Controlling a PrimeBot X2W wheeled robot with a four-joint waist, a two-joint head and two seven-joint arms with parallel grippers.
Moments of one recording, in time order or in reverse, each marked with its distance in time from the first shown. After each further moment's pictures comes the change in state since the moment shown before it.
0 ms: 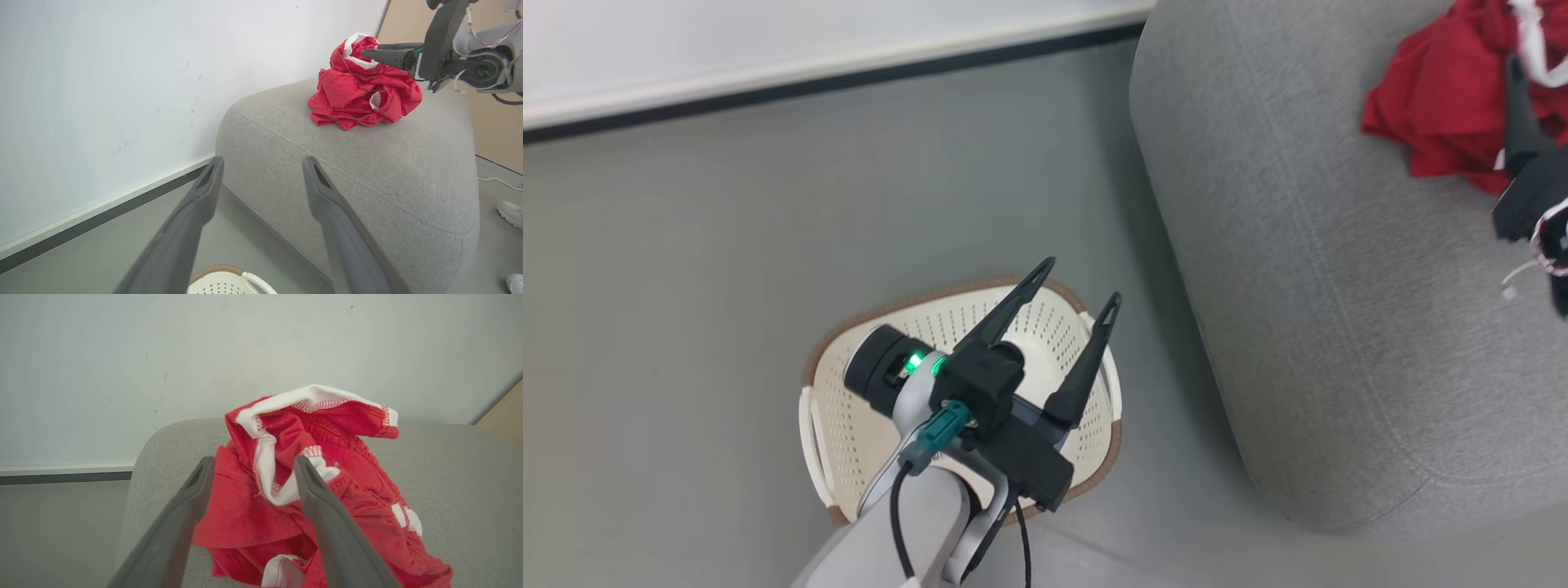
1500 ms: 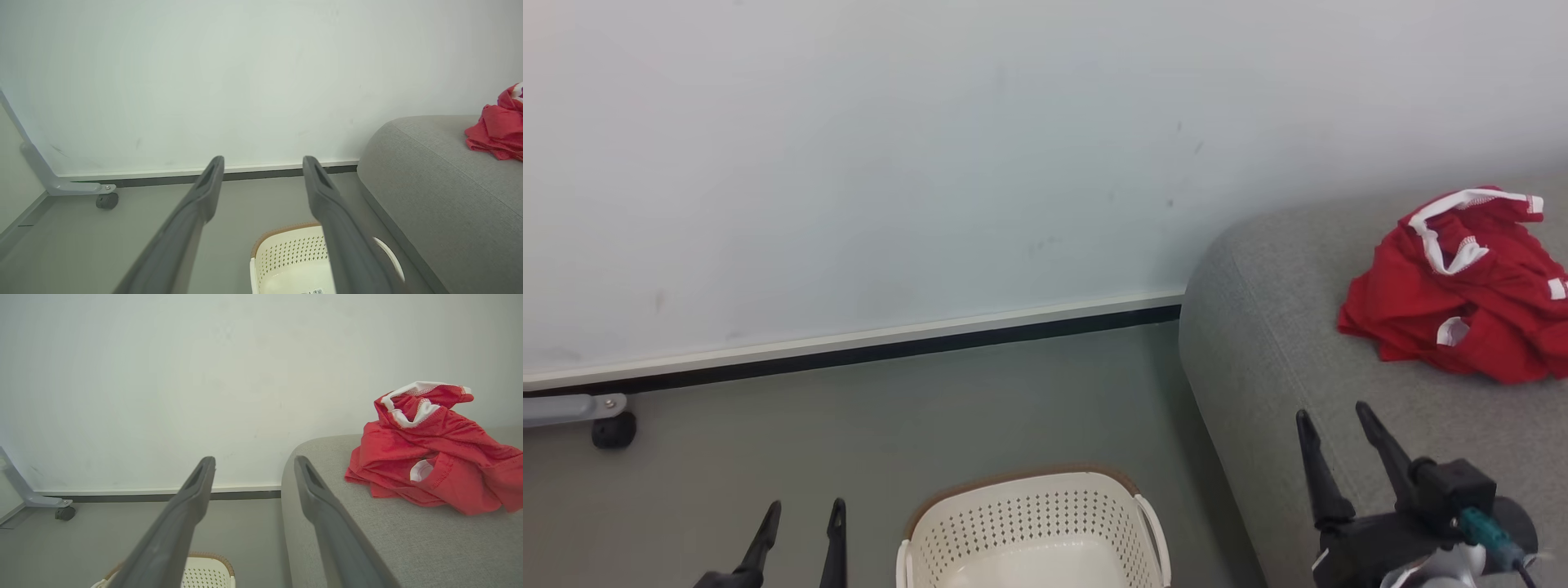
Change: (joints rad) left arm 0.538 0.128 0.367 0.017 -0.108 0.088 -0.125; right arm 0.901 0.131 -0.082 -0.771 -0.037 -0.173 -0.004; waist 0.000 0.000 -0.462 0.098
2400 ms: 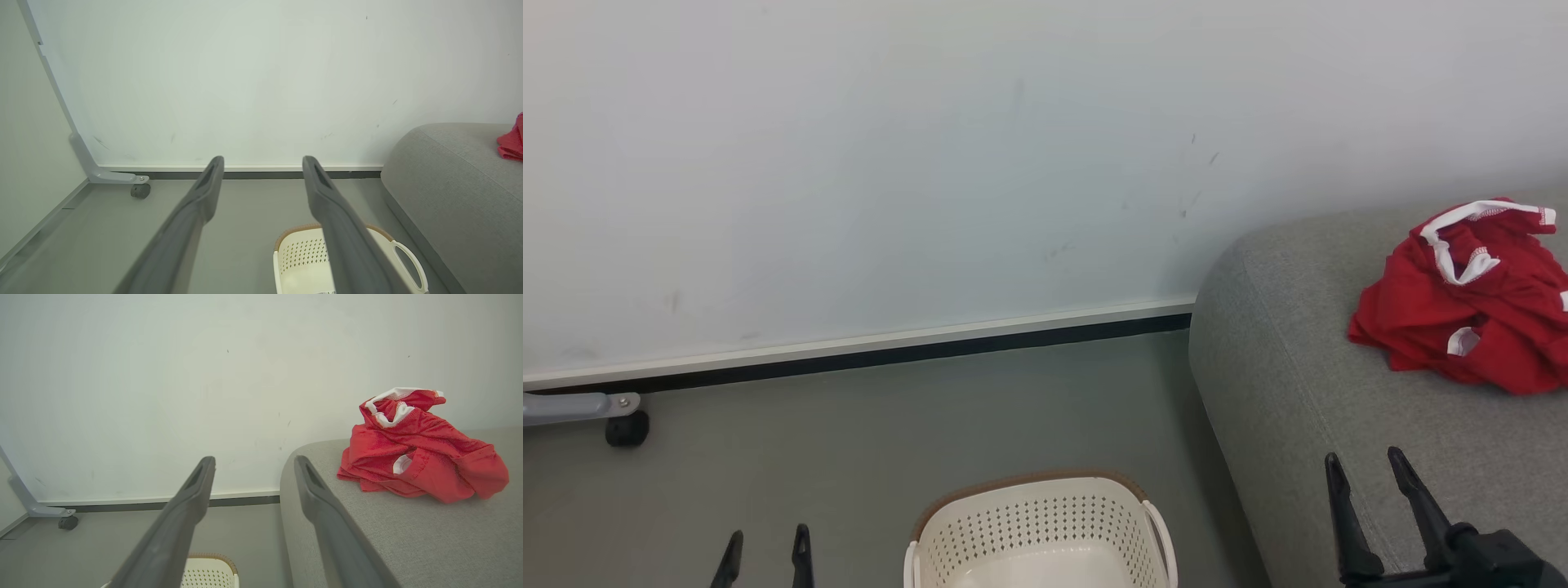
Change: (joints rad) left arm 0.114 -0.030 0.121 -0.069 0.063 0.001 -0.001; right arm 0.240 0.025 -0.113 -0.250 -0.085 -0.026 0.000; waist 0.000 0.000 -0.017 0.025
